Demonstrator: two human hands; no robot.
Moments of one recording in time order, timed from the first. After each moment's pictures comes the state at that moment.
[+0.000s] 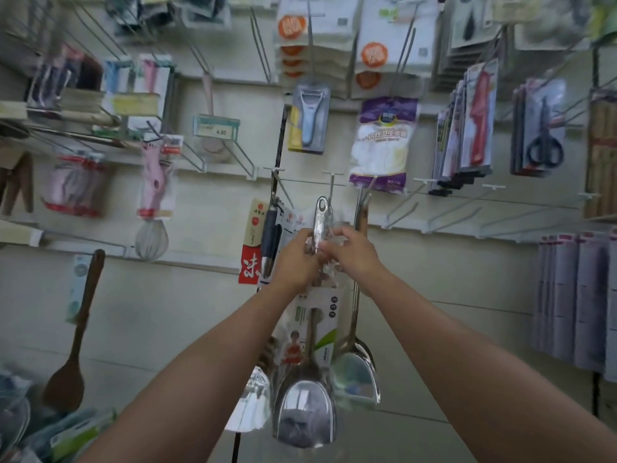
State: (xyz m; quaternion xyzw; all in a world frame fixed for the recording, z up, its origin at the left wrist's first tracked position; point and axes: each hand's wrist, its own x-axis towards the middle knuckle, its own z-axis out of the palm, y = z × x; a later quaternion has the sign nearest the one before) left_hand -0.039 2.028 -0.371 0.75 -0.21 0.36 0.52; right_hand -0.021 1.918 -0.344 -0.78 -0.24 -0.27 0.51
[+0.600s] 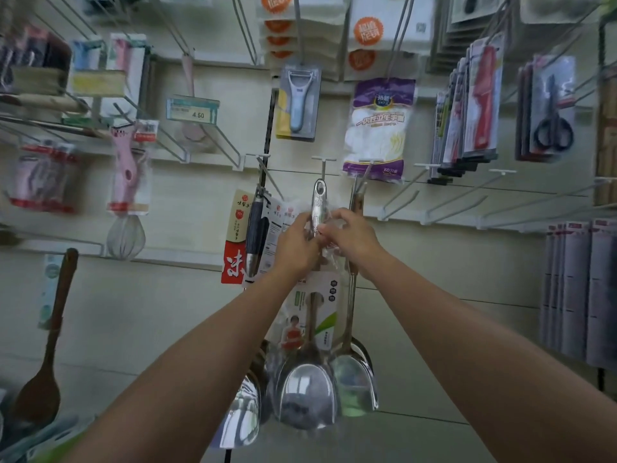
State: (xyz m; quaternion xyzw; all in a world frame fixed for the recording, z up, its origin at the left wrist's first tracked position) left_hand 0.003 2.014 -0.354 0.73 -0.19 0.37 0.53; right_hand 0.008 1.910 -0.326 -0.78 -0.24 -0.29 0.50
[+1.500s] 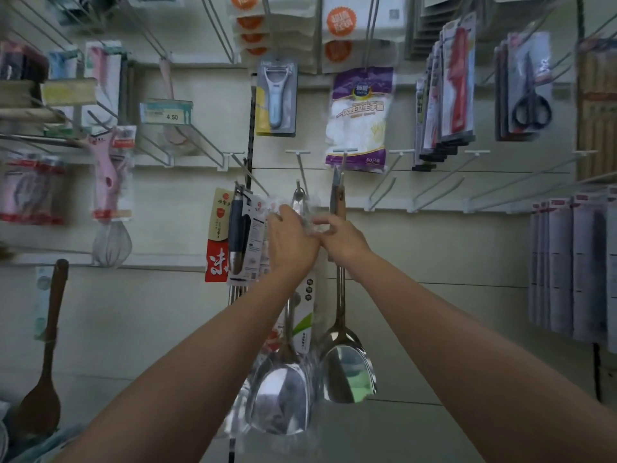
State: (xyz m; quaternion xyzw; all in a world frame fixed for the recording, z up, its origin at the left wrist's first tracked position) left_hand -0.009 1.980 -0.352 0.79 -0.02 0.47 0.39; right_hand 0.002 1.892 -0.343 -0.81 -0.21 -0.28 0.47
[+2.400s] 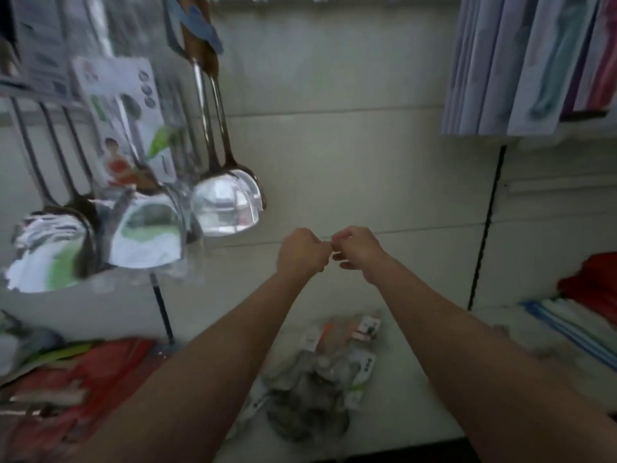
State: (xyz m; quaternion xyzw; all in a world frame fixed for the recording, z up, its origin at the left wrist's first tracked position) left_hand 0.043 1.810 -0.611 0.89 -0.05 0.11 0.44; right_hand 0.050 1.705 -0.615 -0.79 0.06 -0.09 0.60
